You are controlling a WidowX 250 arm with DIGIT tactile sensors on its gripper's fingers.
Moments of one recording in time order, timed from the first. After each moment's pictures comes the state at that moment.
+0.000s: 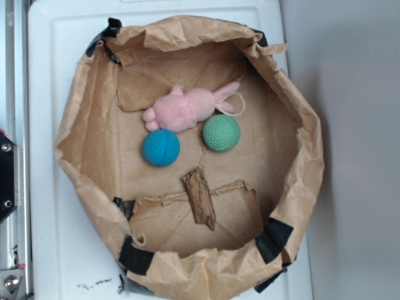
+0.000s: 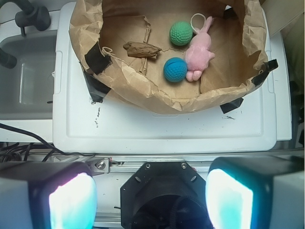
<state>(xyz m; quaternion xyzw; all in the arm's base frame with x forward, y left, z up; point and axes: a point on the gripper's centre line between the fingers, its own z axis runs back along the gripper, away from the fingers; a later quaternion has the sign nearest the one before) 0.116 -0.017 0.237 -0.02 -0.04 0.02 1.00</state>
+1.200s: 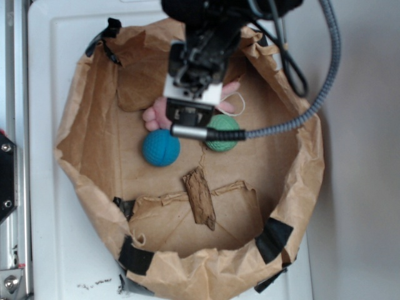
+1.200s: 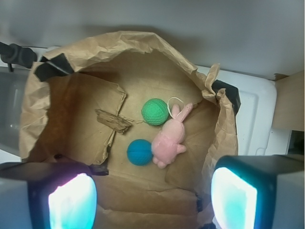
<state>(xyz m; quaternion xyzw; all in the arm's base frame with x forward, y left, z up) 0.266 0.066 0.219 -0.07 -0.02 -0.09 0.99</state>
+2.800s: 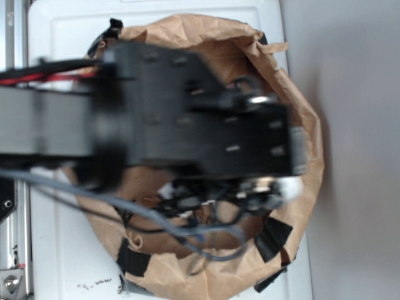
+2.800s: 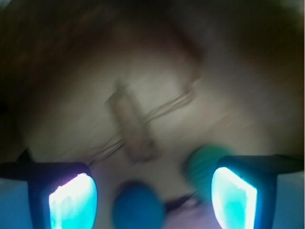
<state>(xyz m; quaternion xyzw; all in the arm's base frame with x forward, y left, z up) 0.294 -0.002 0.098 -0.01 0.00 -0.42 0.91</state>
